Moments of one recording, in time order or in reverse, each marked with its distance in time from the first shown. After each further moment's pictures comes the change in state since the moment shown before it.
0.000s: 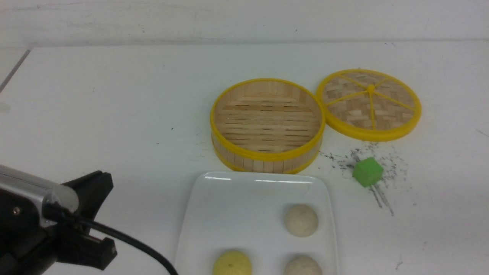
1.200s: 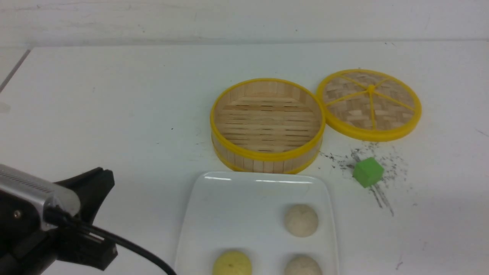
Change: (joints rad) right arm 0.000 0.000 0.160 0.093 -0.261 -0.095; left arm 0.000 0.000 0.000 0.034 -0.024 0.000
